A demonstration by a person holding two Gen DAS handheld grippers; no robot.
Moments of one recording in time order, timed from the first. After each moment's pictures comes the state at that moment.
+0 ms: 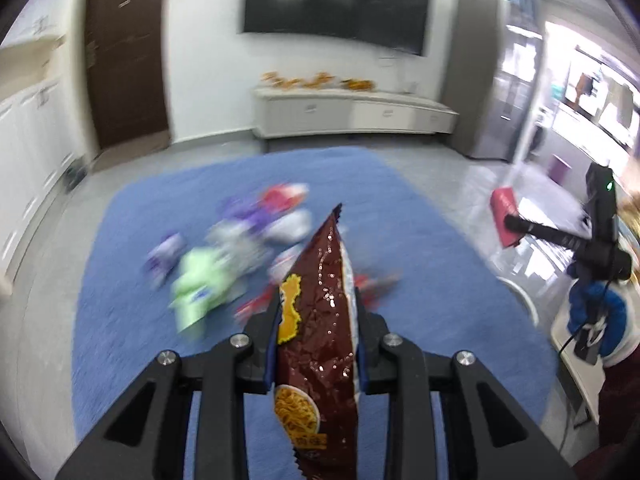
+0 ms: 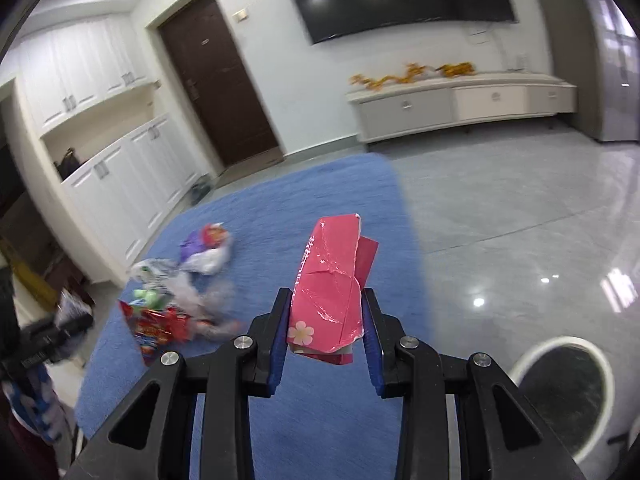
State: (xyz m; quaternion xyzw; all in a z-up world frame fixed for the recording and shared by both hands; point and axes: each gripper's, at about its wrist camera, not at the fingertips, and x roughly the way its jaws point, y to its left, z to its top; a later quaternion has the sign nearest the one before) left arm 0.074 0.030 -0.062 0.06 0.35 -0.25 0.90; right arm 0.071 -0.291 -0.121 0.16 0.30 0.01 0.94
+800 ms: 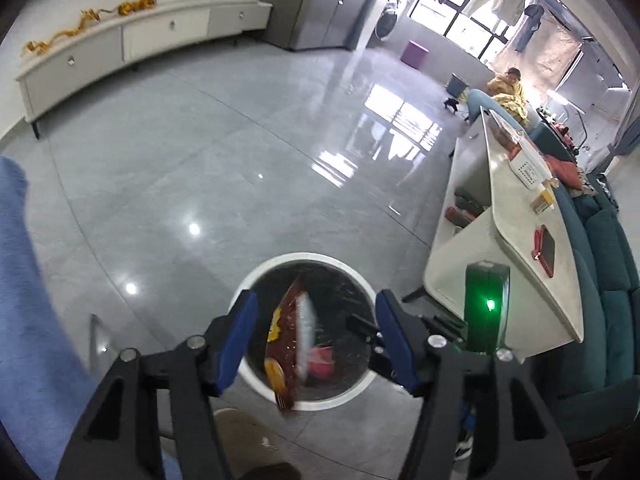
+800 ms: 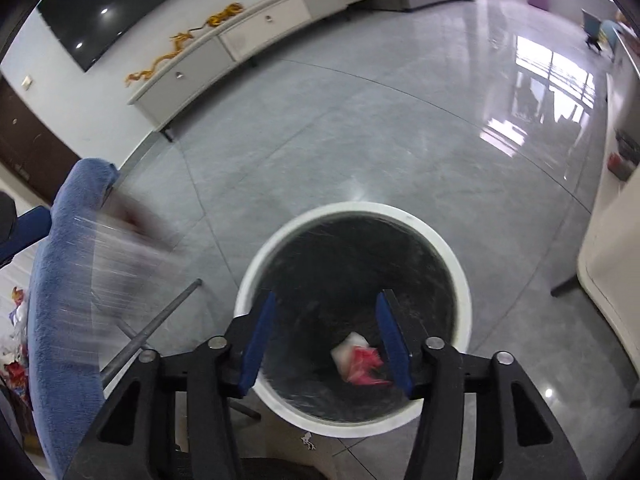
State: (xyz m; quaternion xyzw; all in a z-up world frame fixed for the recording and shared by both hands) left arm 0.077 -0.431 -0.150 0.13 0.48 -0.50 0.70; right arm -0.039 -0.544 -0.301 0.33 0.40 -0.24 0.82
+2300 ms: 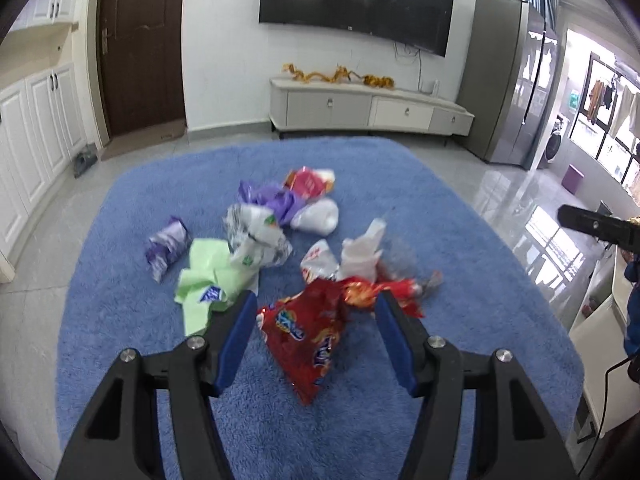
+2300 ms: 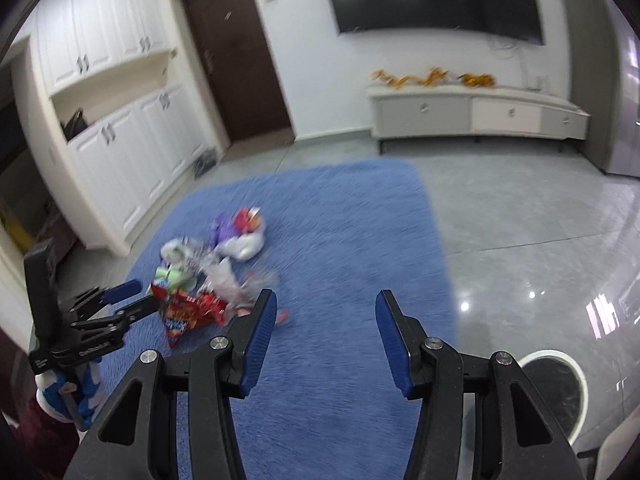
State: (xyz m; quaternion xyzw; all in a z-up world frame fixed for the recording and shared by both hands) left arm 0.118 0.068 -0.106 0.03 0.37 -0.21 0.90; right arm 0.082 -0.230 -0.075 0.09 0.35 0.05 0.93
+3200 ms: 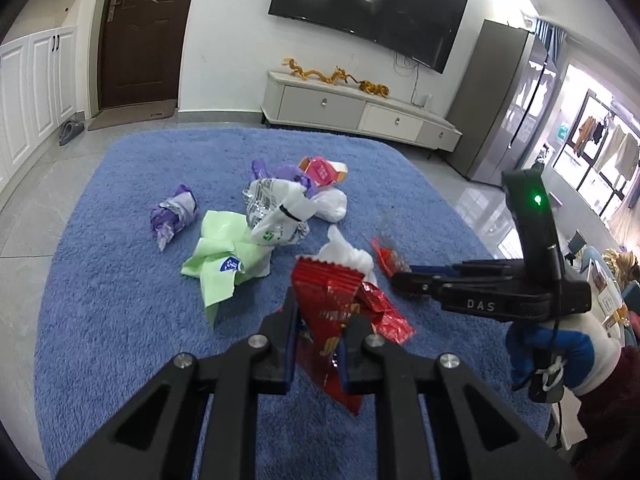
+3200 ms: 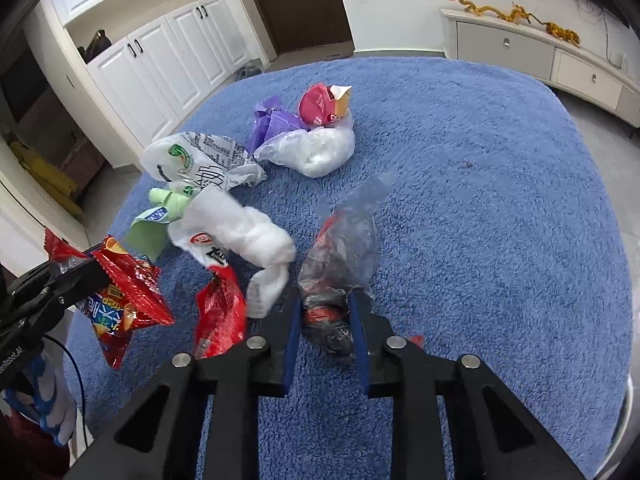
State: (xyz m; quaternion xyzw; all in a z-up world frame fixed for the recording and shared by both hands) left arm 0.107 0.117 -0.110 -0.04 0.38 -0.23 0.89; right arm 0.186 -0.133 -0.176 0.06 0.46 0.15 0.87
